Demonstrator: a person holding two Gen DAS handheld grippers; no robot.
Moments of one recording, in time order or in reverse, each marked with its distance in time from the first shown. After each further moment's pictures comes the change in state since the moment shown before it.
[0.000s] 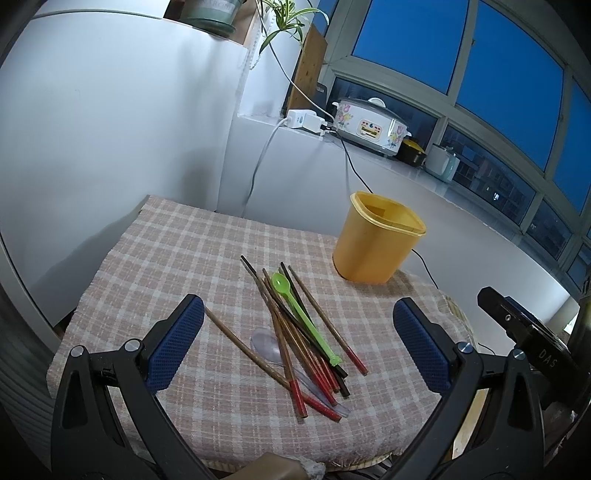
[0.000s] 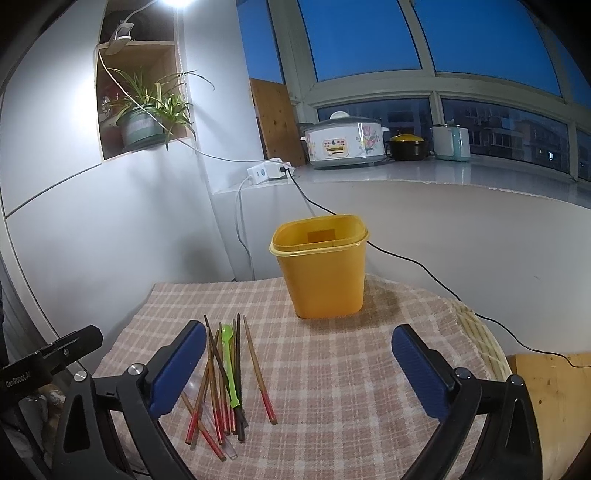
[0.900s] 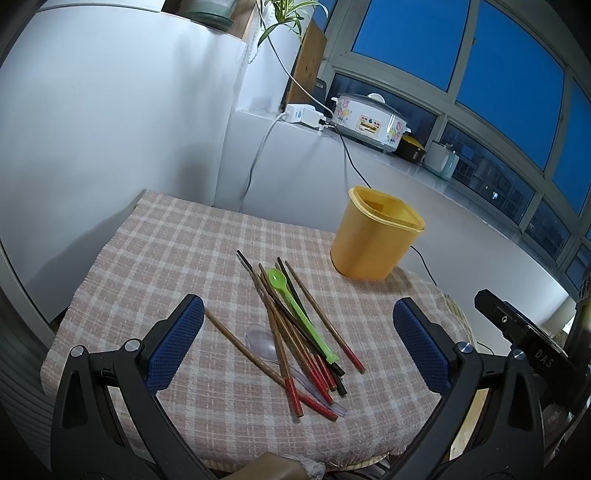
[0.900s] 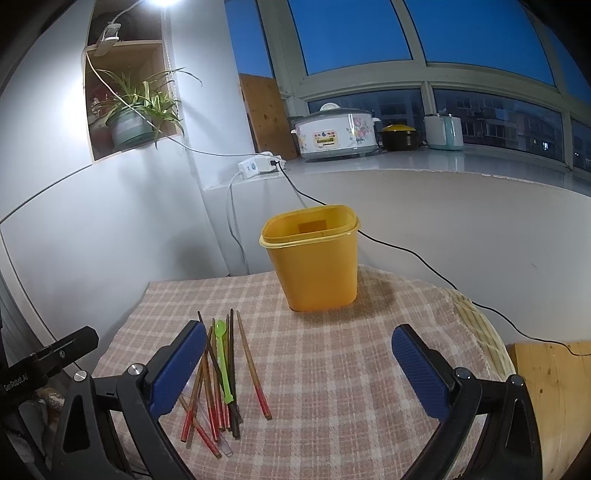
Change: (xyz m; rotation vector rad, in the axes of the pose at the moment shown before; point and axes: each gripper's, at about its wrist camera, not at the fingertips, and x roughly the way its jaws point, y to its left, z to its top) left arm 0.003 -0.001 -0.001 -0.014 0.018 -0.011; right arm 0.005 -0.007 -0.003 0.032 0.028 -0.016
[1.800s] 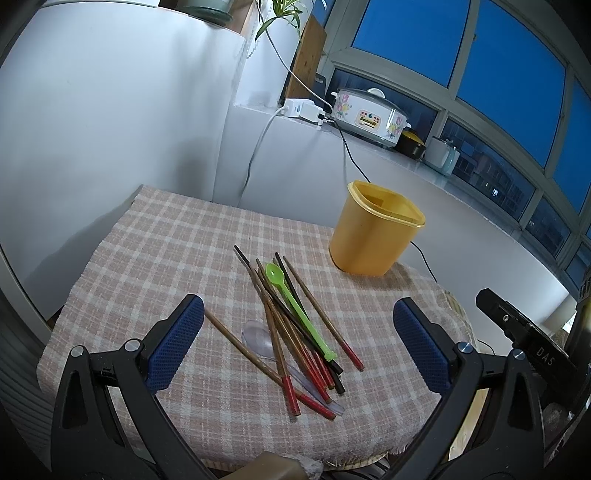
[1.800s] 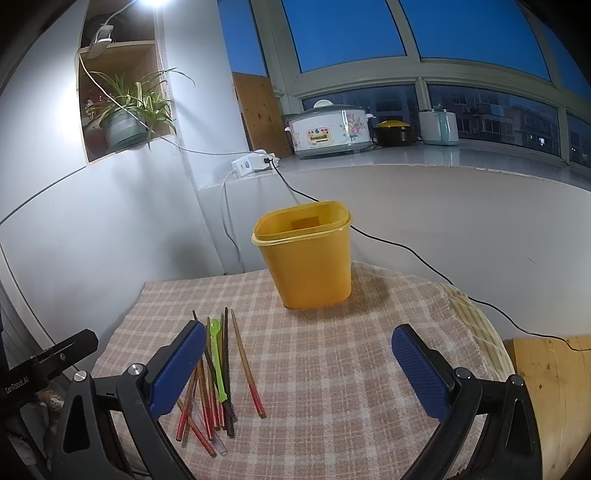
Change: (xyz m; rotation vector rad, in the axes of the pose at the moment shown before) left arm 0.006 0.001 -0.004 -0.001 0.012 -0.003; right arm 0.000 -0.006 -0.003 0.015 0.007 -0.012
